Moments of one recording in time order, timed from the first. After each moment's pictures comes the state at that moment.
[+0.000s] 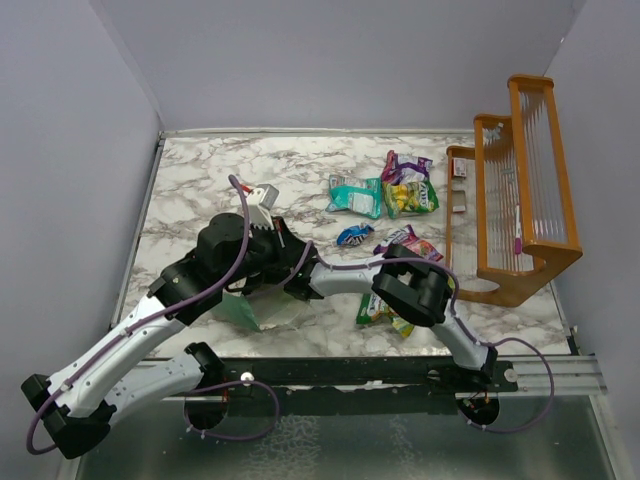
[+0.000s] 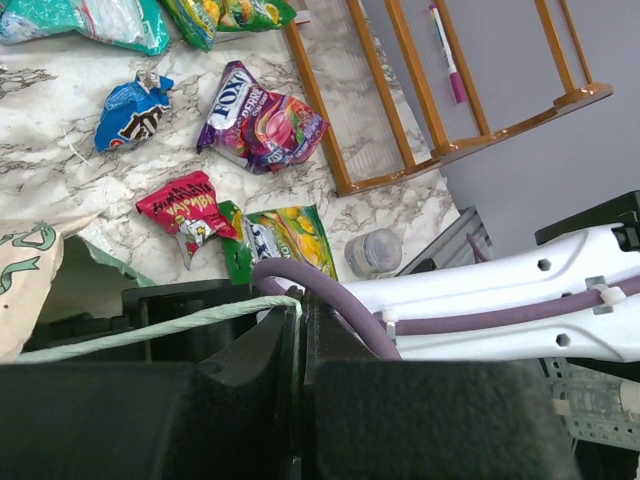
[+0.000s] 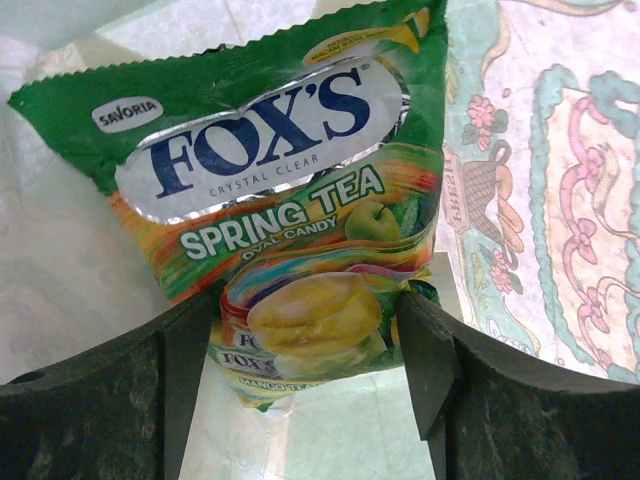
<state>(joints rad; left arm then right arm) -0.79 0.84 0.94 -0.41 0.13 -0.71 1.15 2.23 1.48 0.41 -0.18 -1.03</state>
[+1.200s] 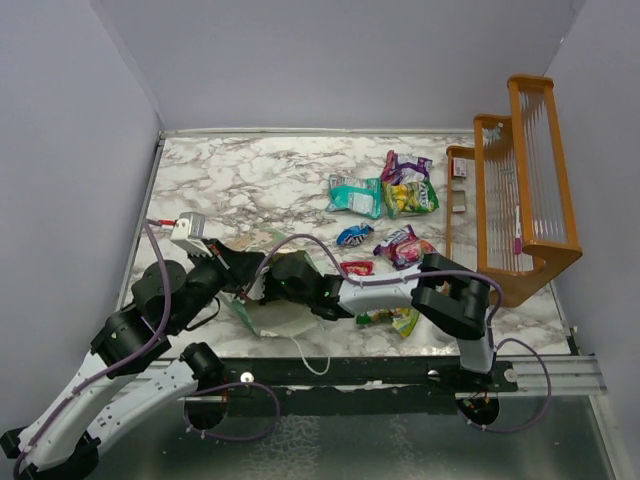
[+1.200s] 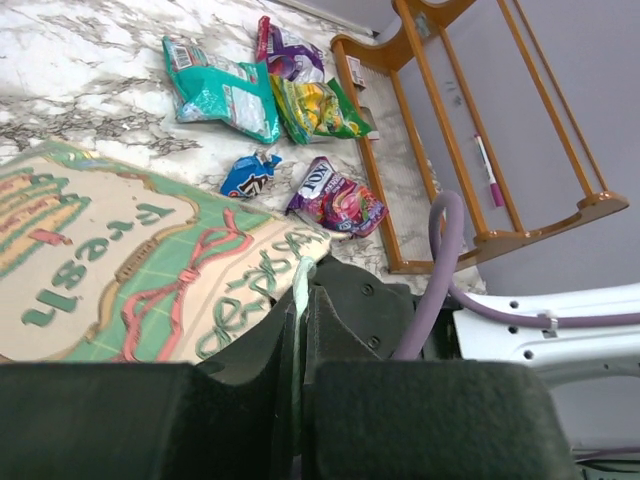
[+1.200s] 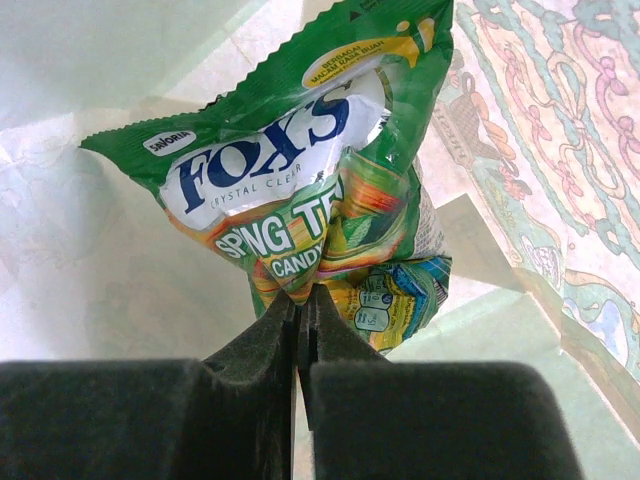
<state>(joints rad) -0.80 0.44 0.87 -0.61 -0.21 -0.71 1.21 2.00 1.20 0.41 0.11 -0.68</state>
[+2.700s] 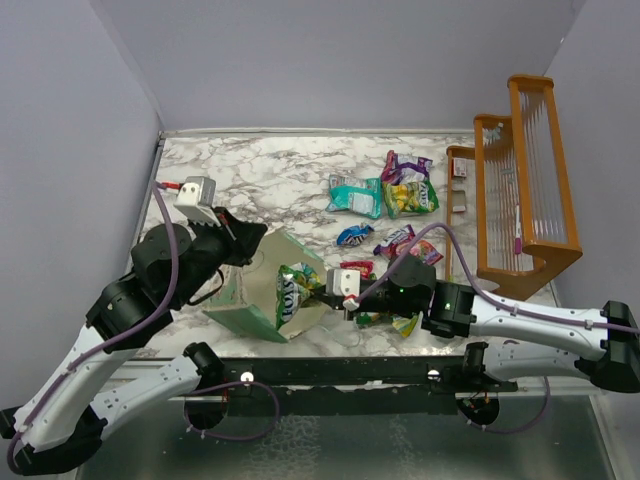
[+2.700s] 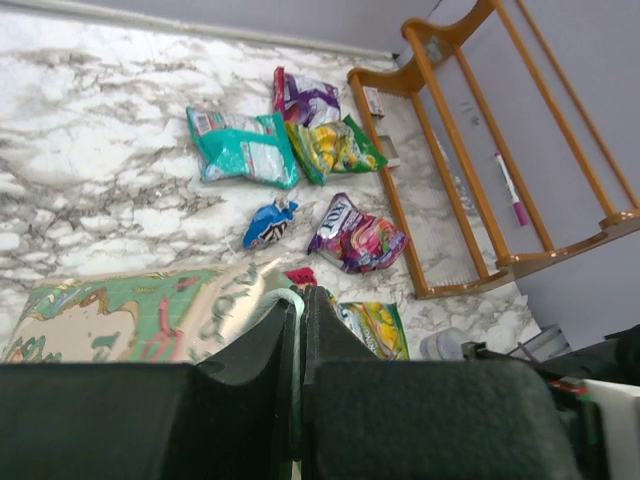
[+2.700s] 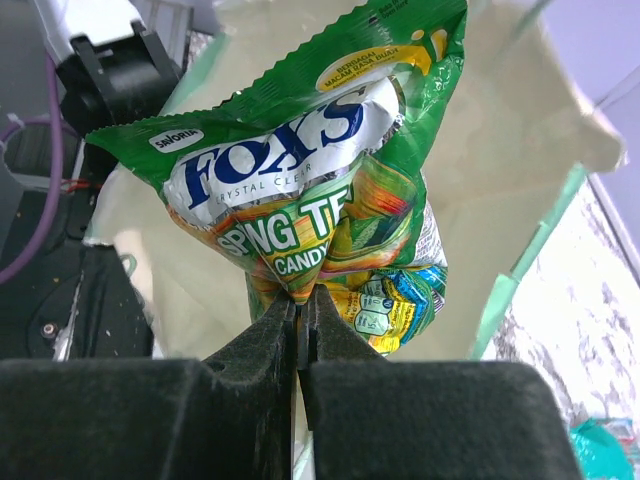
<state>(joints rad) -0.80 0.69 1.15 -0.67 -0.26 -0.57 1.23 1.07 0.81 0.14 -0.20 -0.40</state>
